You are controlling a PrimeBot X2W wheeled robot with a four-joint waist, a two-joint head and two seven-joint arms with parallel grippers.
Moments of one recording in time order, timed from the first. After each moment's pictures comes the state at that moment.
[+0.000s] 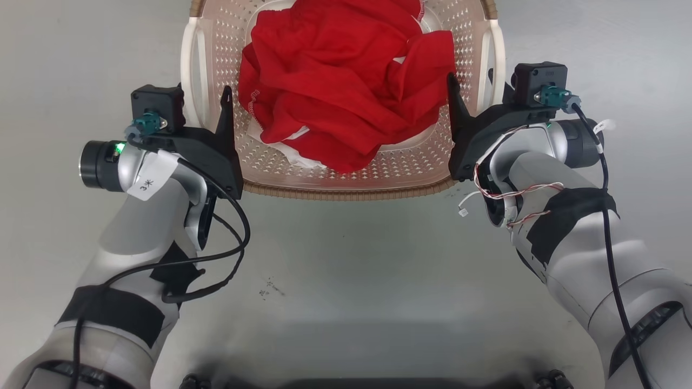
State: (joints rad) left arm -1.04 0.08 -0.56 1.15 -0.61 0.03 -0.25; right arm -1.18 -0.07 1.08 1.14 1.06 -0.13 -0.24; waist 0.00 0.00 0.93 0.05
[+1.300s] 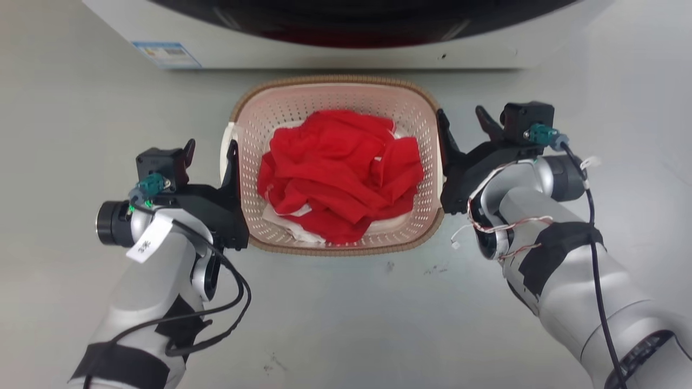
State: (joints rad) left arm -0.85 0.09 -0.47 1.01 -0.60 0.03 -0.25; right arm -1.08 -0.06 1.02 1.09 1.01 -0.12 -0.25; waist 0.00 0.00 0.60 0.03
